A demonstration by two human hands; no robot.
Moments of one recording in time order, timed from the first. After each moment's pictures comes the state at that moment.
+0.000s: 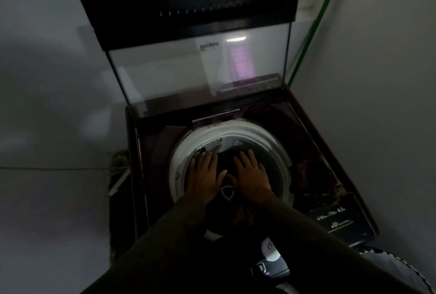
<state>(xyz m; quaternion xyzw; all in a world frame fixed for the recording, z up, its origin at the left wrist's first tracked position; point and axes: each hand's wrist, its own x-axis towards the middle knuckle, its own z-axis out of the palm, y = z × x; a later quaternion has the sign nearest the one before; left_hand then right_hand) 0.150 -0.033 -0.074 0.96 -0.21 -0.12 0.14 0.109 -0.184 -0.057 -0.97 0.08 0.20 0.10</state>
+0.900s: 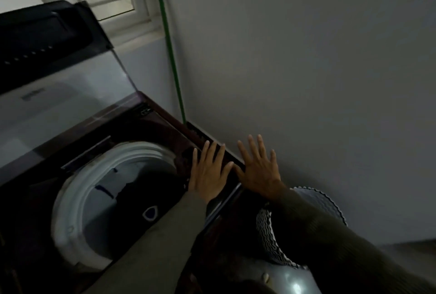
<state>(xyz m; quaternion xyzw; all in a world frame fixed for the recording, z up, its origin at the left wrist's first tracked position) -0.001 -0.279 0.002 0.86 -0.49 -0.06 0.12 -0.116 -0.399 0.024 -0.94 0.32 0.07 0.05</state>
